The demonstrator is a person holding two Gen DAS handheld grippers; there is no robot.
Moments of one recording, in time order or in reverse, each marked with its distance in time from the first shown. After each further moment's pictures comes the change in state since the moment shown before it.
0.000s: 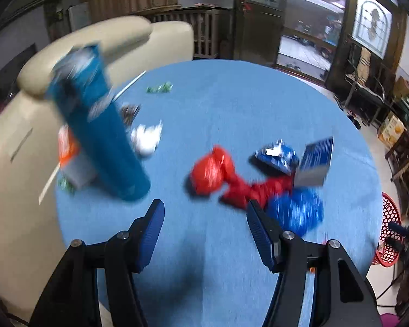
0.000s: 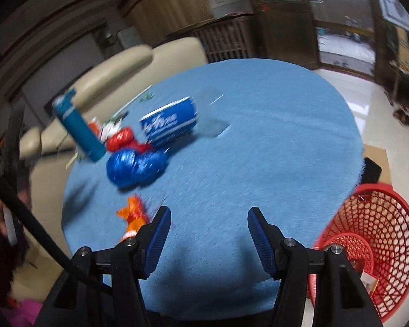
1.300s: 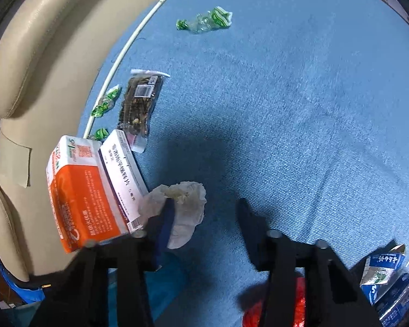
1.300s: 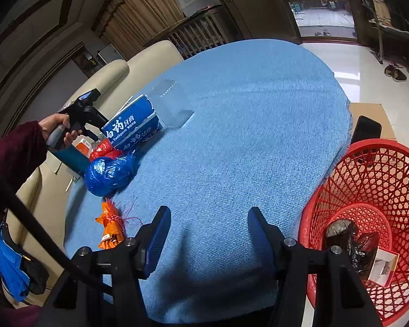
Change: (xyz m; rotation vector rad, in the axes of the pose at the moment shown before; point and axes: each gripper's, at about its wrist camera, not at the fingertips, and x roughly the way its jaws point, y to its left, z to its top) left arm 0.231 0.051 0.142 -0.085 0.609 0.401; right arm 0.015 -0.066 -0.024 0.225 0.002 0.063
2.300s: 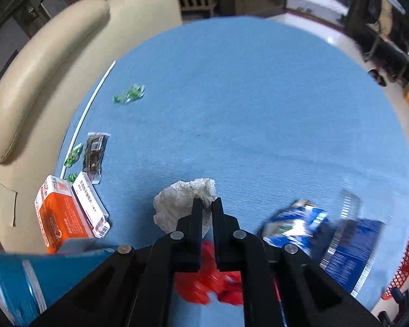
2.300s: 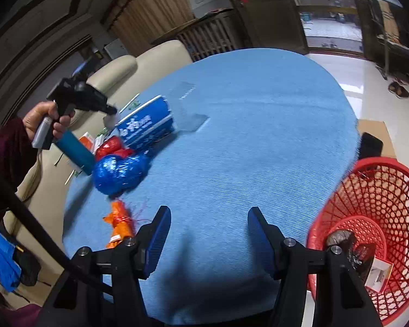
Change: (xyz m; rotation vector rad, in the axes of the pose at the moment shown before) left arm -0.111 -0.057 -0.077 0.206 -0.334 -0.227; right arm -0.005 0.031 0.005 -0.083 -0.009 -0.011
